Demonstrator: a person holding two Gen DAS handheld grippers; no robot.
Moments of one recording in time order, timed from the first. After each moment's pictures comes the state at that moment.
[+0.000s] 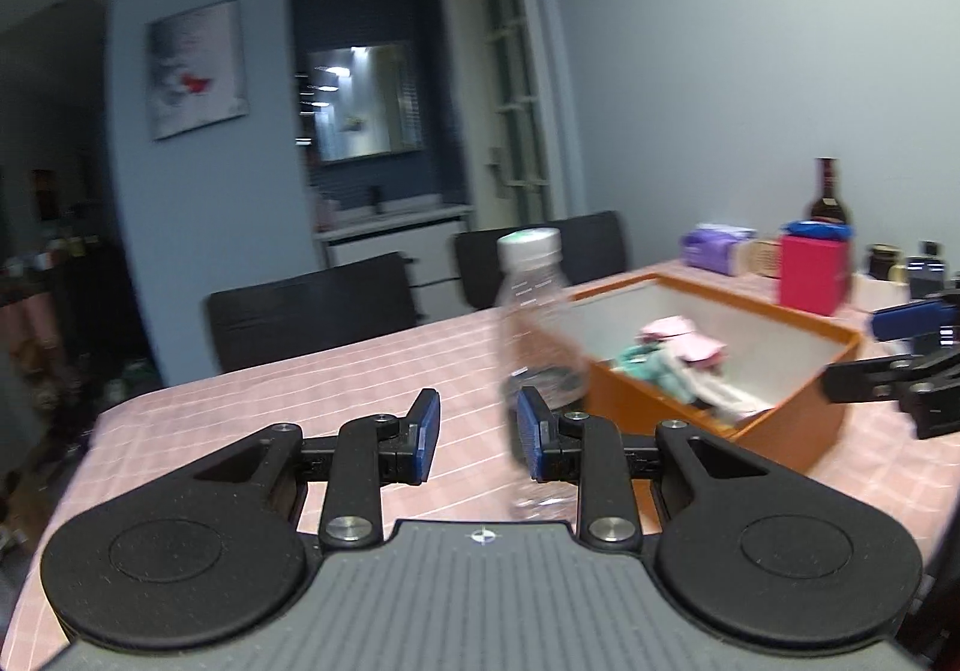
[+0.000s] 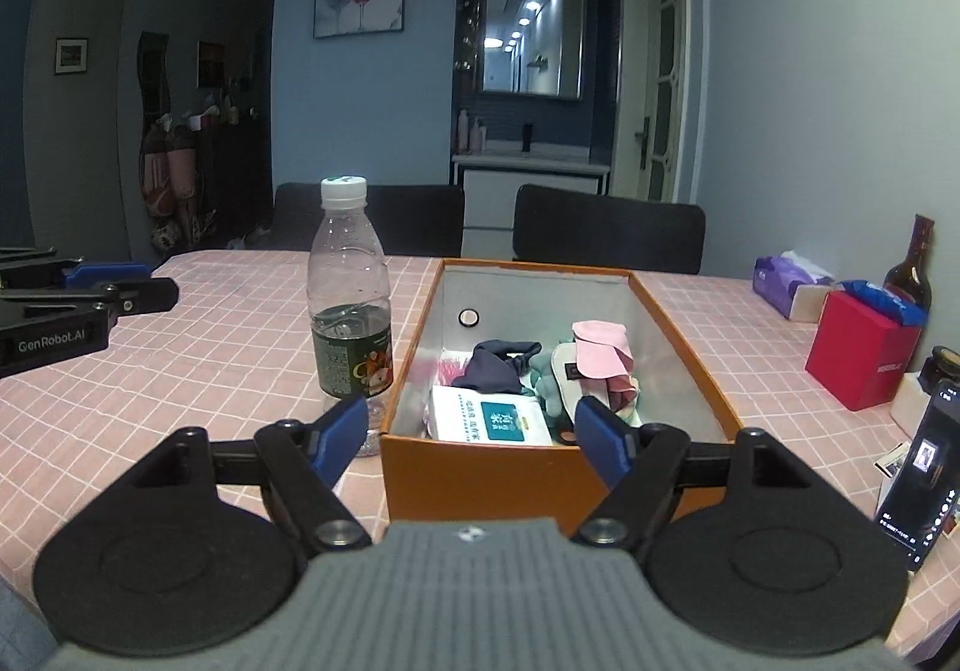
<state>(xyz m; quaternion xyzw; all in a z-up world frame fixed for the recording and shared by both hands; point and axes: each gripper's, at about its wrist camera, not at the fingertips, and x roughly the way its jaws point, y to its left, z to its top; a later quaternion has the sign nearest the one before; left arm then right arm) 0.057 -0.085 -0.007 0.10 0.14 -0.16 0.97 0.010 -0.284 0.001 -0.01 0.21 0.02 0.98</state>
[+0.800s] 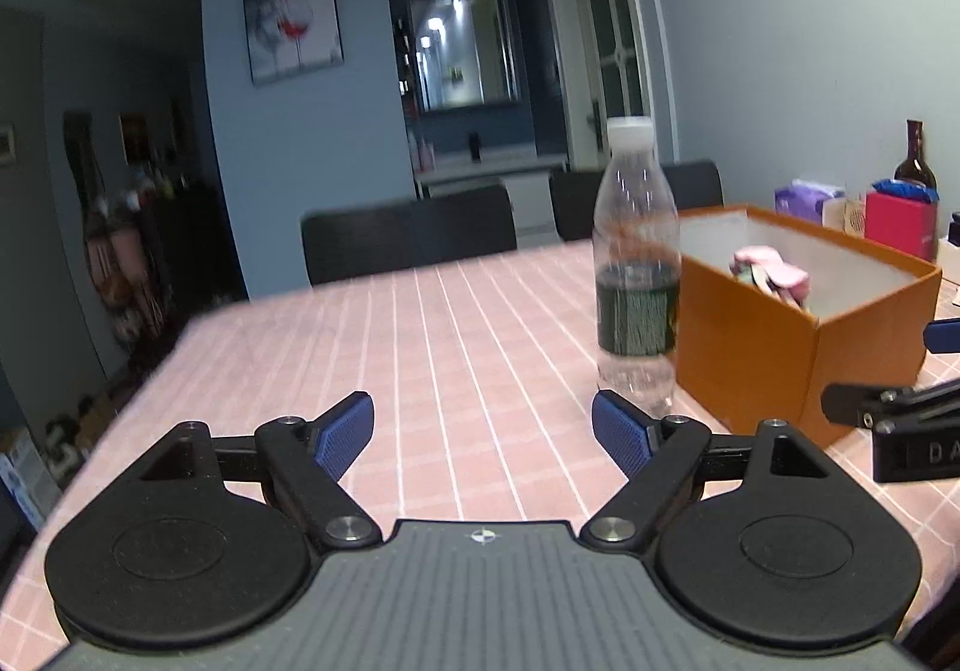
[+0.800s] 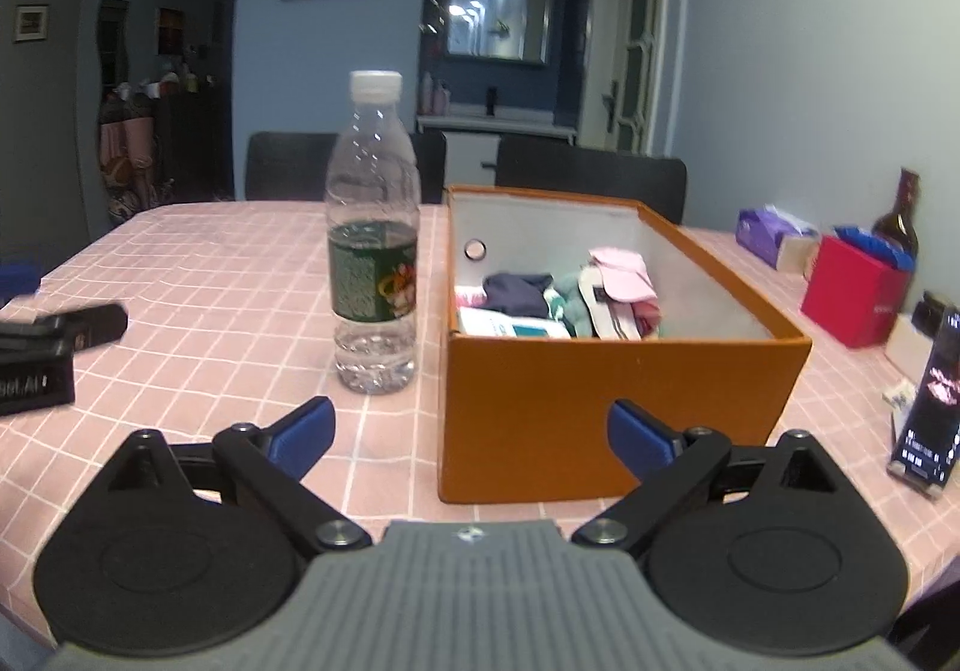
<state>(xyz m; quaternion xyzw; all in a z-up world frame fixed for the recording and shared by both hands) 0.033 -0.052 -0.045 0.09 0.19 -0.07 0.98 0.022 -0.233 -0.049 -0.01 0.25 -0.03 0.97</state>
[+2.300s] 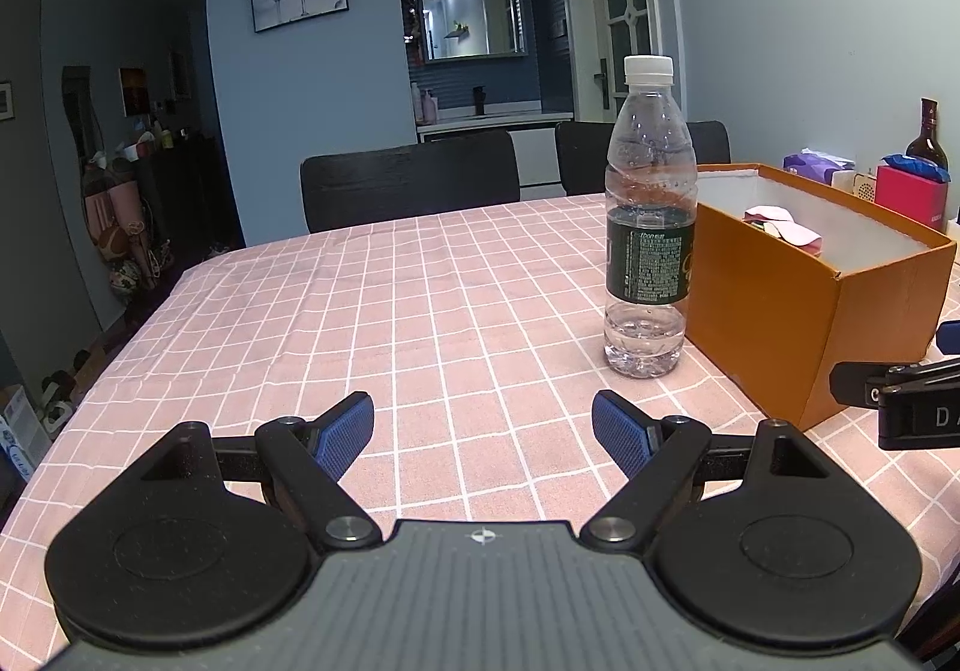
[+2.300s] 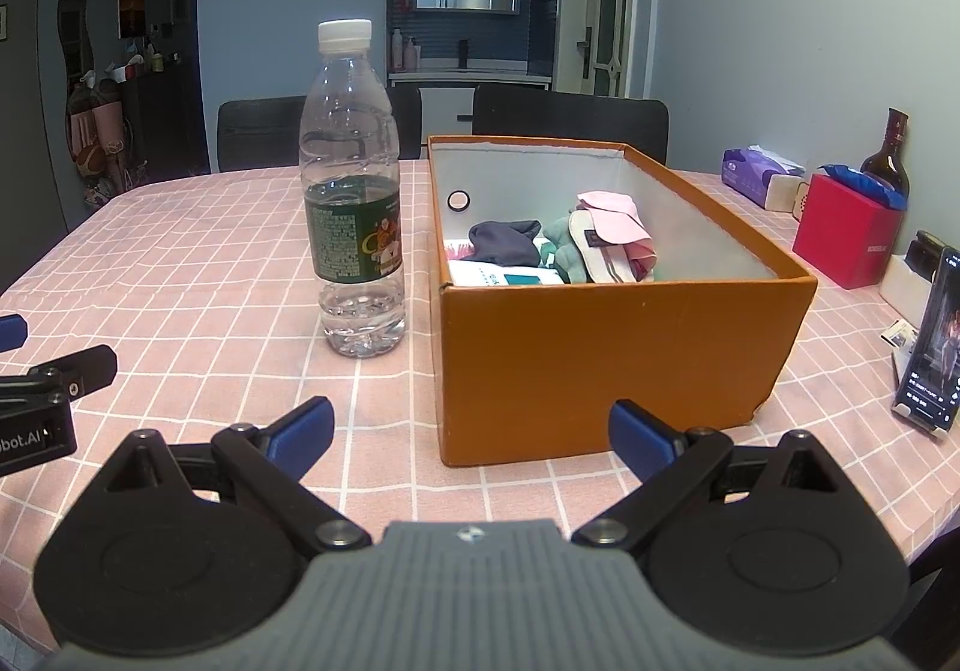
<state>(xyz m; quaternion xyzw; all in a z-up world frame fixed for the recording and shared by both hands) 0.035 -0.047 -0.060 0.07 0.23 -0.06 0.97 0.029 -0.230 -0.060 0.01 0.29 -0.05 0.95</state>
